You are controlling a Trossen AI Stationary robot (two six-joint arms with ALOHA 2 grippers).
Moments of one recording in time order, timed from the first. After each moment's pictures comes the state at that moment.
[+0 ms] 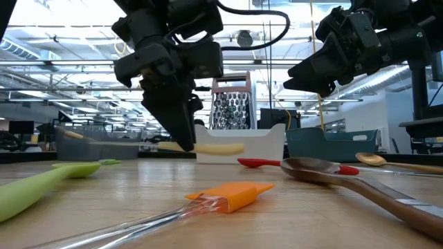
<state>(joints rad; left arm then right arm) -0.13 1.85 1.16 -0.43 0.12 -0.03 0.09 1.16 0.31 0.60 0.15 0.20</state>
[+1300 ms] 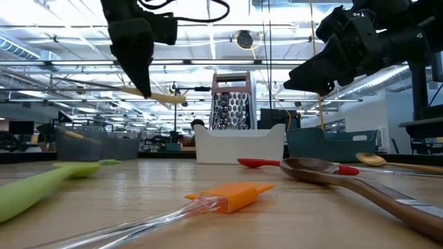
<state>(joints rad) -0.02 1.48 1.16 -0.93 -0.19 -0.30 0.09 1.16 0.31 0.60 0.13 0.14</state>
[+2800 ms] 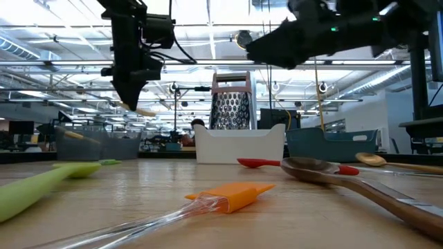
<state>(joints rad) 0.46 1.48 1.17 -1.07 -0.32 -0.39 0.07 1.40 0.55 0.77 0.23 -0.07</state>
